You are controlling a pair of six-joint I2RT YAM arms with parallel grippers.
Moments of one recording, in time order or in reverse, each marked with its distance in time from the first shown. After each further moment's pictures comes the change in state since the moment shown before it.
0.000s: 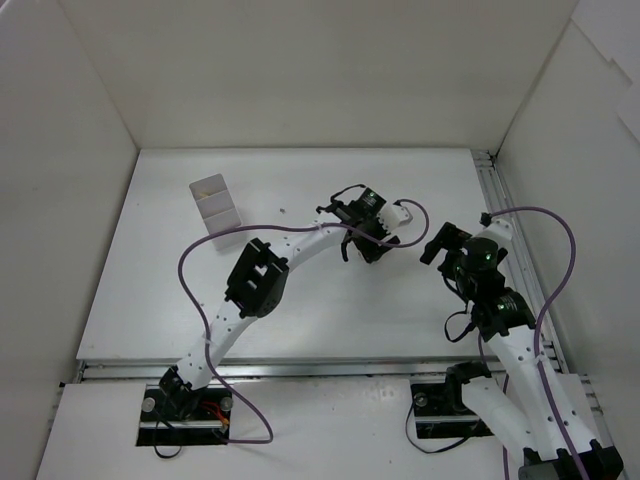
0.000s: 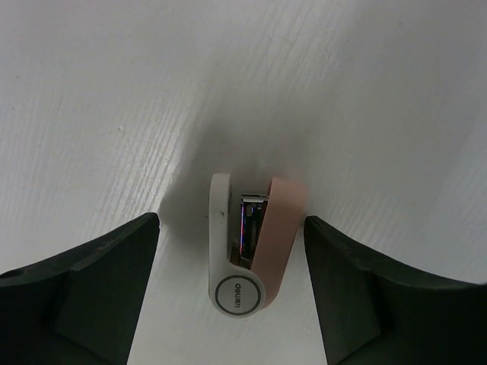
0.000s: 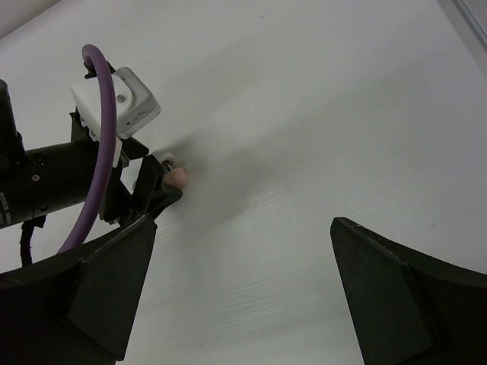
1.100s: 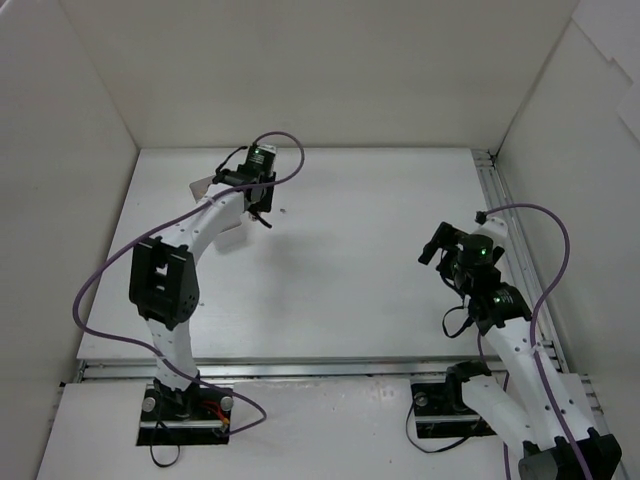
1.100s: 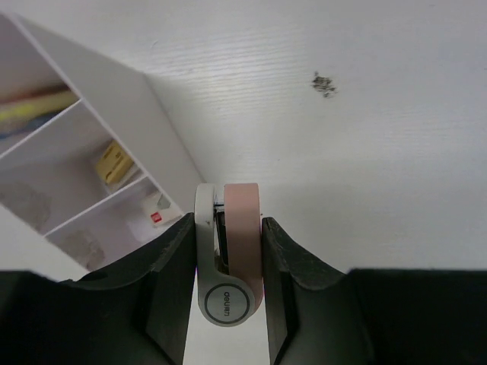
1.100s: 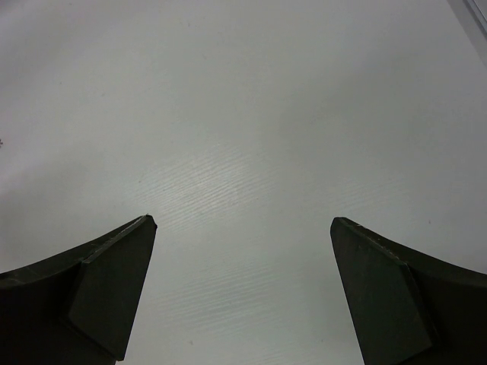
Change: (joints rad) left arm 0.387 -0.593 -0.575 0.021 -0.437 -0.412; right arm -0.001 0.047 -0.001 0.000 0.000 -0.013
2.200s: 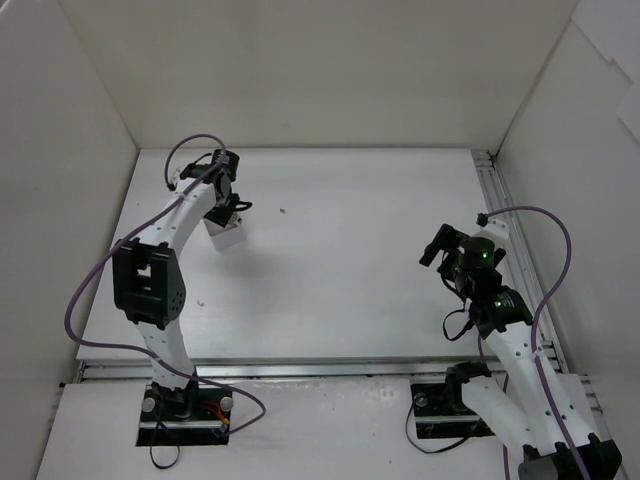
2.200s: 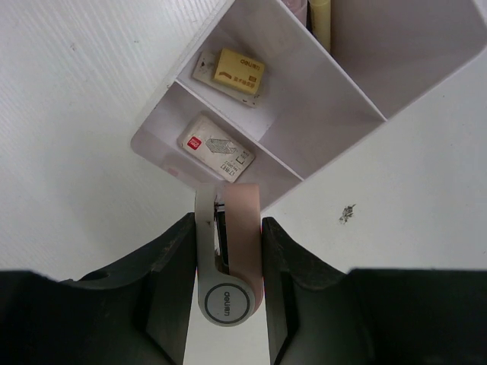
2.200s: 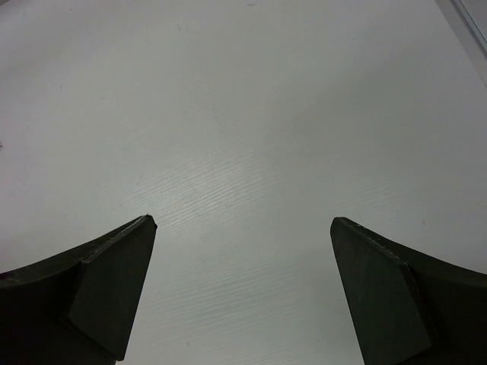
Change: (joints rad) left arm 0.186 -0.035 -0.002 -0.338 -0.145 -1.223; right arm -0.001 -0.023 -0.011 0.000 0.009 -0.008
